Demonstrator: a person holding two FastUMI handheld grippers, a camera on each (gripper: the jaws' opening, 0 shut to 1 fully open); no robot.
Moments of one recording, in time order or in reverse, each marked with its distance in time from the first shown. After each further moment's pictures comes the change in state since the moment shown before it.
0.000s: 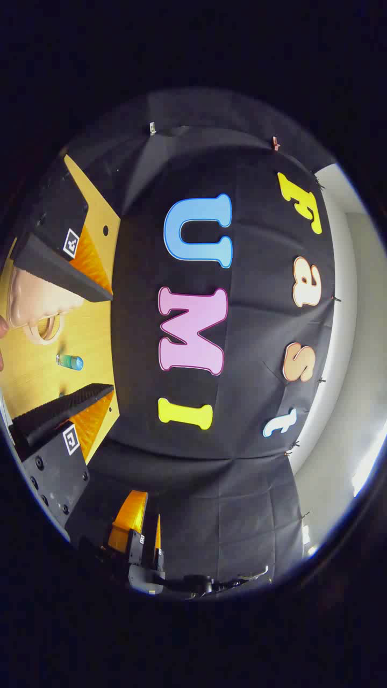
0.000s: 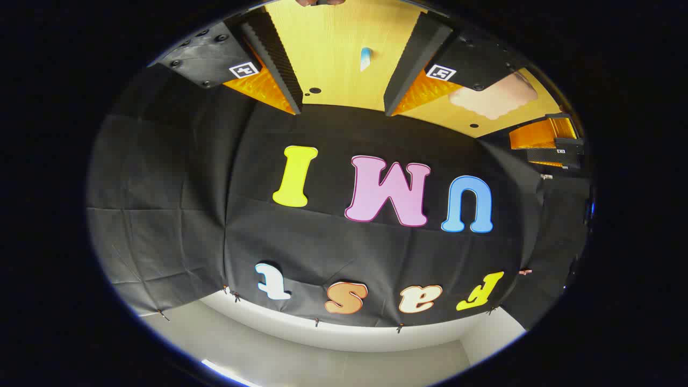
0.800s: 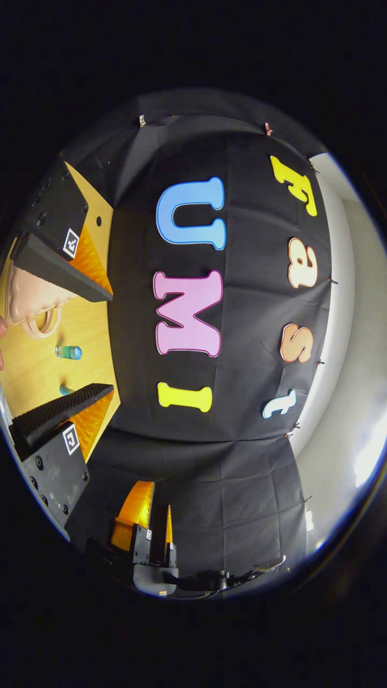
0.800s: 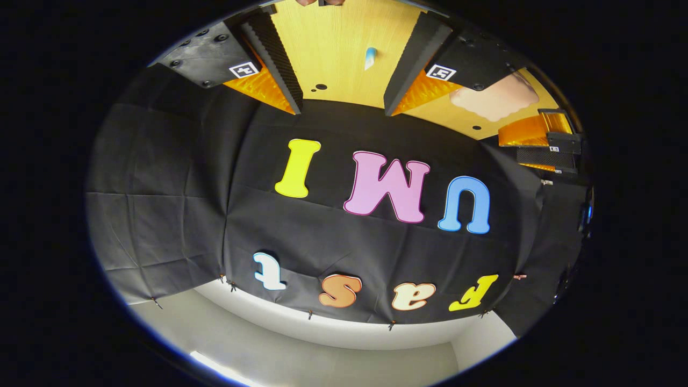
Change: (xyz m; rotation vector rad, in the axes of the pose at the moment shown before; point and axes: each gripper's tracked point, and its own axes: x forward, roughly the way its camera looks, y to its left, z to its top) left arm -0.007 -0.021 -0.002 0.060 0.013 -0.085; right arm -0.016 0.006 0.011 -0.050 -0.006 -0.004
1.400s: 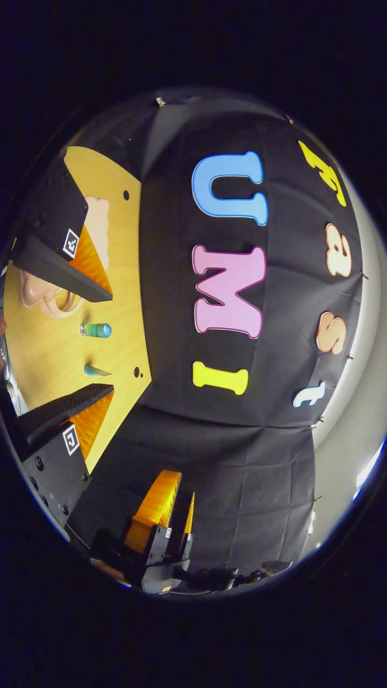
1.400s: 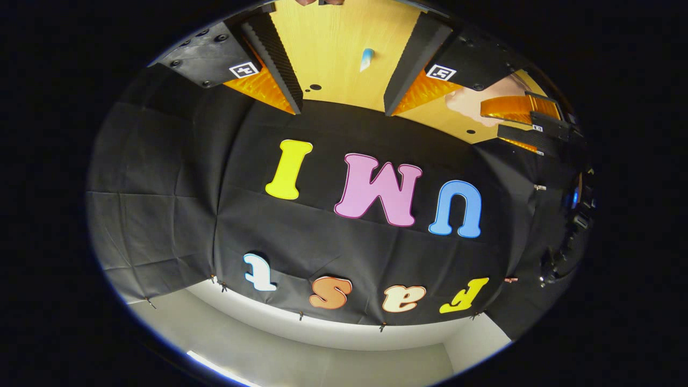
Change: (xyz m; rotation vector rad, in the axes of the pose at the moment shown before) left arm 0.035 -0.017 -0.076 -0.081 0.274 -0.149; right arm 0.010 -0.001 -0.020 -0.021 0.003 0.044
